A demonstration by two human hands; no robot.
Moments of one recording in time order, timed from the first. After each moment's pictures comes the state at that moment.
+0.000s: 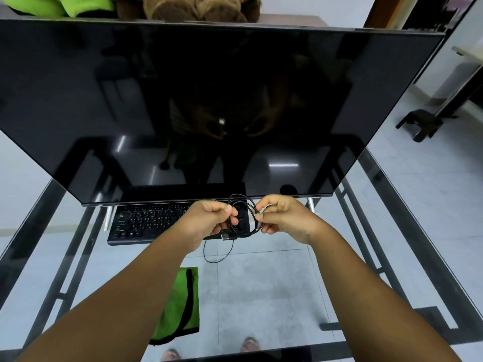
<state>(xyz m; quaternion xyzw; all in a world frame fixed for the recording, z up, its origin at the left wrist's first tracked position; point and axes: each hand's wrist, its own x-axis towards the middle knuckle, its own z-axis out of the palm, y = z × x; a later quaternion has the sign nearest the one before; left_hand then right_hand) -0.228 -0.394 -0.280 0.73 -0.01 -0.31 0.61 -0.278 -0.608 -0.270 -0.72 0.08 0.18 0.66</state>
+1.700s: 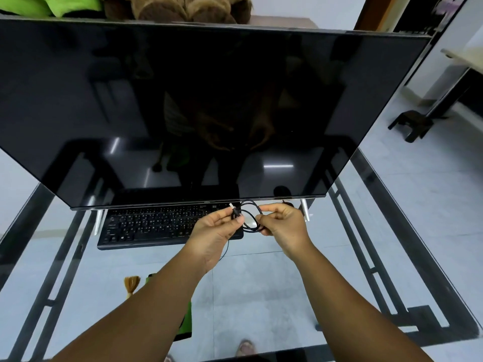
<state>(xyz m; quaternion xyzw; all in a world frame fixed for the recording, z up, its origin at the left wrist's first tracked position) -0.256 -0.431 -0.305 0.52 0.09 -0.27 0.80 -0.288 -0.600 -0.315 -0.69 0.25 -0.04 0.68</state>
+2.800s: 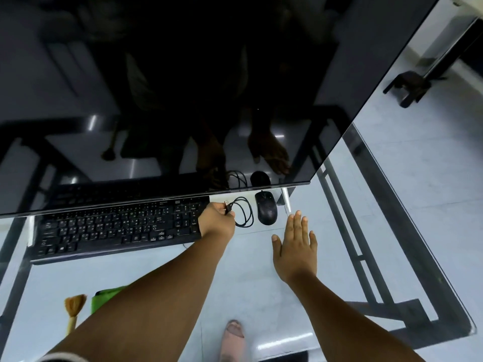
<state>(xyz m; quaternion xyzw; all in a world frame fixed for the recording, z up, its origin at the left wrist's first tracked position) -0.202 -0.549 -0.410 0.84 0.16 -0.17 0.48 -0.330 -0.695 -0.462 -0.96 0.26 0.07 0.08</state>
